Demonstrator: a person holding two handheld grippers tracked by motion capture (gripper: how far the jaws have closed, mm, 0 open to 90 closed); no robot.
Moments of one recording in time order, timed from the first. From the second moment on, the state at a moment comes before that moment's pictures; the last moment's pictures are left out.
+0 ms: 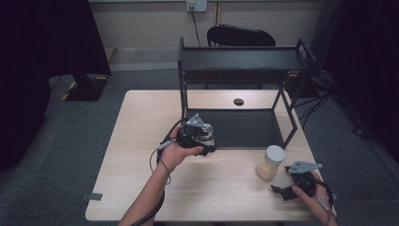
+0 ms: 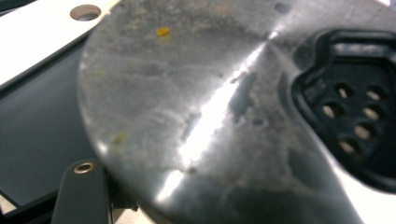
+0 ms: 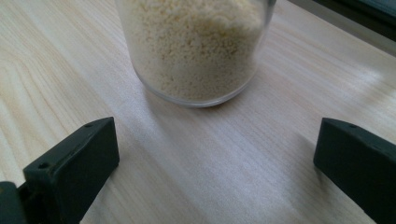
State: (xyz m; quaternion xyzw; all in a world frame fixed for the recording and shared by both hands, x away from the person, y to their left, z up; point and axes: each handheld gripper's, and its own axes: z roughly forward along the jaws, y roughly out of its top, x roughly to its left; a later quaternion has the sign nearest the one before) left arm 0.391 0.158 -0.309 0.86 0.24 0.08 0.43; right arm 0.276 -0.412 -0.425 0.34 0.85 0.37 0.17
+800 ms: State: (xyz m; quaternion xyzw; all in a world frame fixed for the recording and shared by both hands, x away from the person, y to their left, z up) left arm 0.408 0.140 -0.263 0.86 0.25 0.11 0.42; right arm 0.276 -0.412 -0.425 0.34 0.85 0.37 0.17
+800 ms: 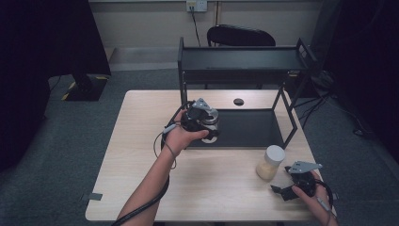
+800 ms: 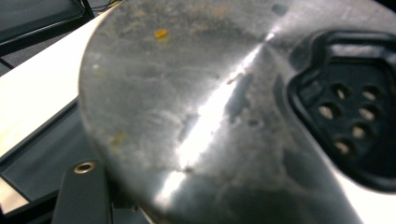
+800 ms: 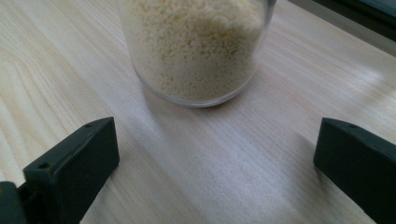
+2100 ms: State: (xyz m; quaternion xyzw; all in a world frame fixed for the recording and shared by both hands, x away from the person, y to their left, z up) left arm 0.433 0.111 -0.202 0.87 0.24 0.11 0.42; right arm 0.276 -0.412 -0.425 0.34 0.85 0.37 0.17
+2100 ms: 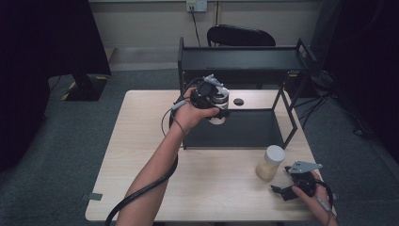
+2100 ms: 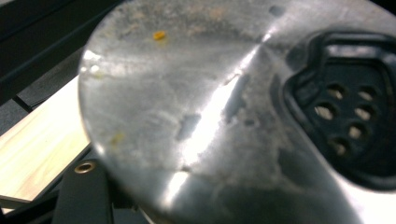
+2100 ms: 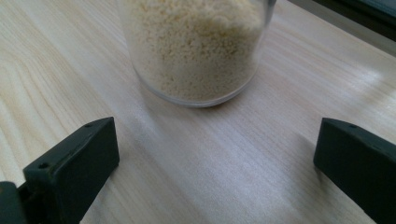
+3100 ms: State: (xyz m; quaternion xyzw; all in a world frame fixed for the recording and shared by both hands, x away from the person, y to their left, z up) left arm 0.447 0.104 -0.164 0.86 0.26 0.13 0.42; right arm 0.276 -0.412 -0.425 0.34 0.85 0.37 0.17
